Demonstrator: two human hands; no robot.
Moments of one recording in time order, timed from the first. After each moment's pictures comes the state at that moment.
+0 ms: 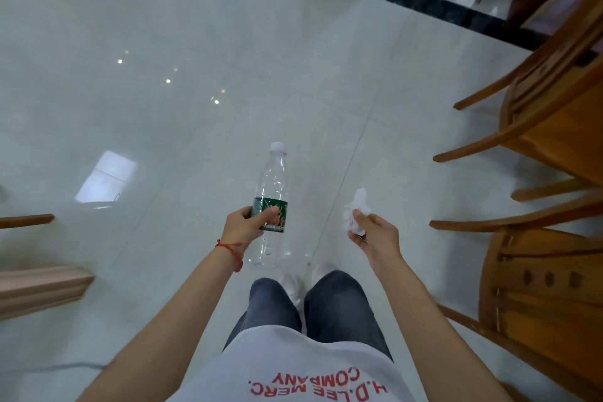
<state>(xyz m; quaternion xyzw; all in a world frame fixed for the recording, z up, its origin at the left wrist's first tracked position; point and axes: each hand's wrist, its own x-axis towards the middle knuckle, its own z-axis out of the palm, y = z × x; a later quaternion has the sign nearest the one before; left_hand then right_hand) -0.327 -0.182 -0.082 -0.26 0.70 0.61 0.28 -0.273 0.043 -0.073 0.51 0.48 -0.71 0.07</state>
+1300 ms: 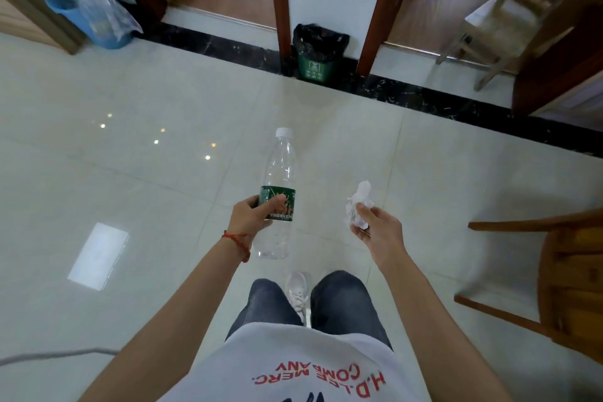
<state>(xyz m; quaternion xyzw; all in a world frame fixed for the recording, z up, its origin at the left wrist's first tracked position) -1.025 0.010 -0.046 -0.20 0.70 0.62 0.30 -0.945 0.217 -0.044 0.50 0.45 -0.74 0.02</state>
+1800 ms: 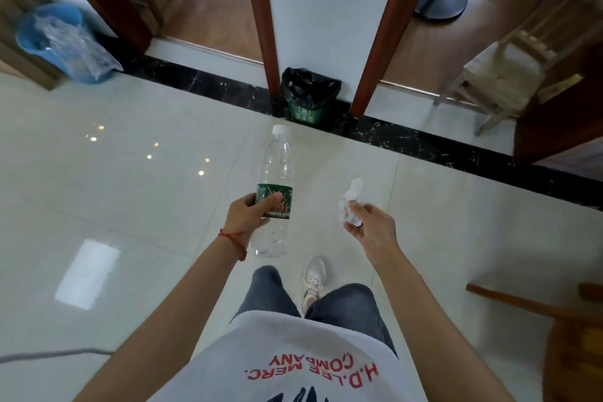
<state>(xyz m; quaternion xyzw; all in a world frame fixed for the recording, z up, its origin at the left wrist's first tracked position) -1.262 0.134 -0.043 -0.20 0.70 0.62 0.29 -1.189 0.336 -0.049 0.50 0.45 -0.74 0.03</state>
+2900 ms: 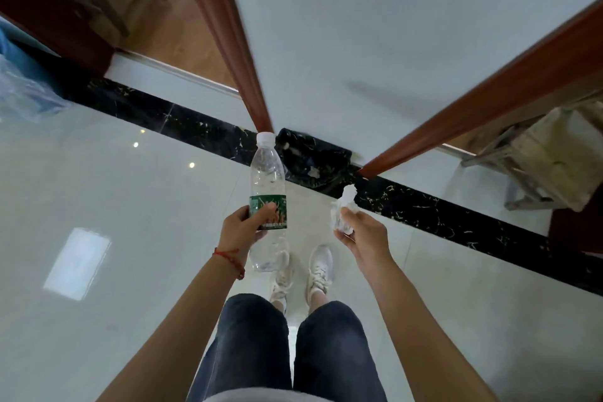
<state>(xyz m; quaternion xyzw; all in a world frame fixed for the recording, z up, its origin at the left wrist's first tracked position) -1.682 0.257 -0.145 -0.29 0.66 0.63 0.30 -1.629 0.452 -0.148 0.52 0.45 -0.72 0.11</state>
